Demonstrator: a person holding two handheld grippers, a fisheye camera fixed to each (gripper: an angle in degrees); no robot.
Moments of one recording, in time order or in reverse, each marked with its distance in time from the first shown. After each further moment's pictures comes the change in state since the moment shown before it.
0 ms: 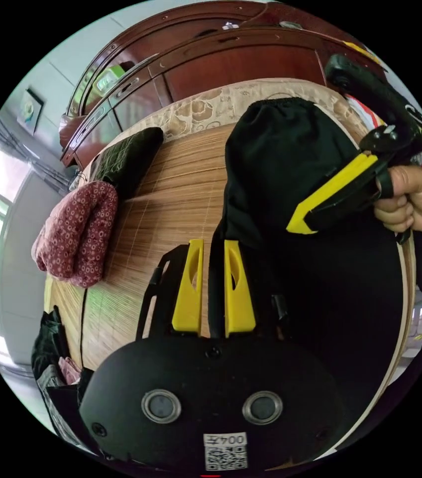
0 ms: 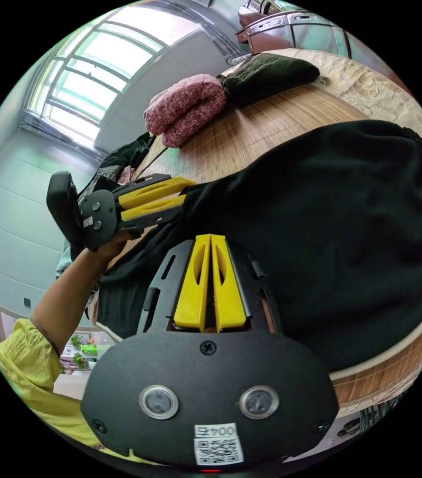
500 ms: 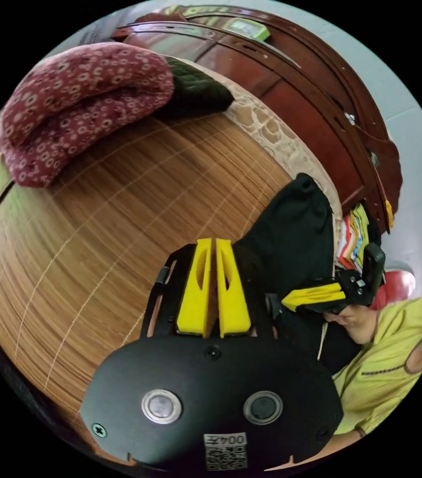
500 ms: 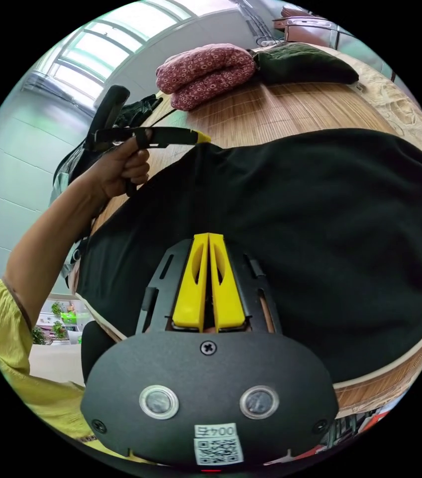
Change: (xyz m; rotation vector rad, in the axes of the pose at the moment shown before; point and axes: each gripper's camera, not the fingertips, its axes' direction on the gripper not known) left arm -0.238 0.027 -0.017 -0.008 0.564 -0.639; right arm -0.038 0.019 0.043 -0.156 0.093 -0.139
